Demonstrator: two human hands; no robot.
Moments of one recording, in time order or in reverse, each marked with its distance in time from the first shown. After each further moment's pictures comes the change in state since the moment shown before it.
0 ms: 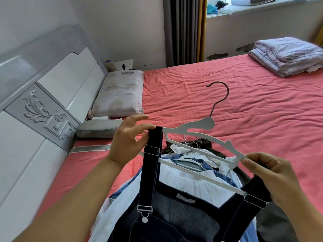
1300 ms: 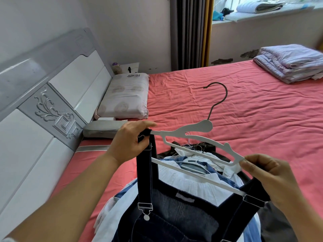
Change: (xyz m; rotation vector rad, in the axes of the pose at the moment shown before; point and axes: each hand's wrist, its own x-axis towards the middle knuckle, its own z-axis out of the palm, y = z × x) left_hand -0.003 -0.009 -0.029 -0.019 -0.252 -0.073; right_hand -0.005 -0.010 0.019 -0.003 -0.037 -0.055
